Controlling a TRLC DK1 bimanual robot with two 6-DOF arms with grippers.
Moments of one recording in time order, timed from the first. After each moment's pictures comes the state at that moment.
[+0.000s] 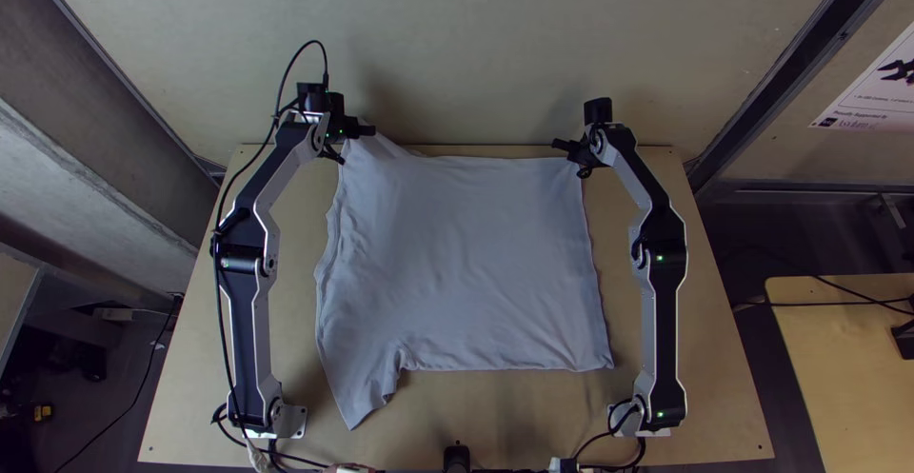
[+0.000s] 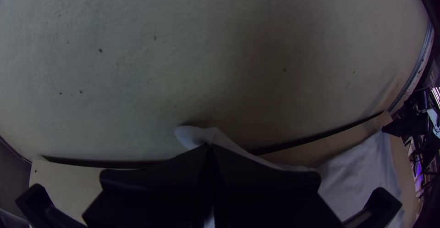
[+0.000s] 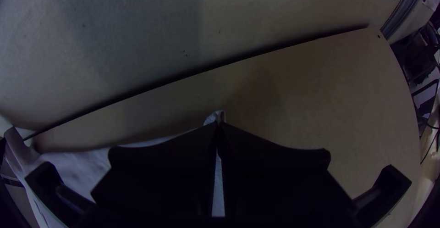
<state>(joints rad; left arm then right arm) -0.10 2.29 2.20 -0.40 0.06 -0.01 0.12 2.50 2.29 -0.70 0.10 0.39</state>
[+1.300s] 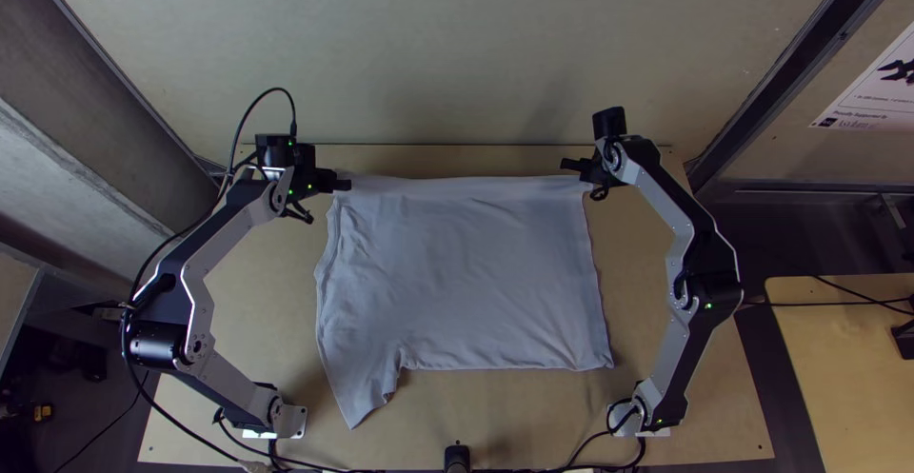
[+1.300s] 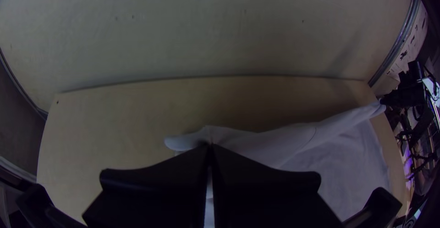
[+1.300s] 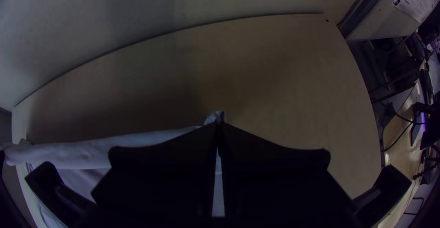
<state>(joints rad) -0.06 1.66 1.32 -0.27 0.13 0.00 0.18 2.02 1.73 -0.71 0.20 0.35</state>
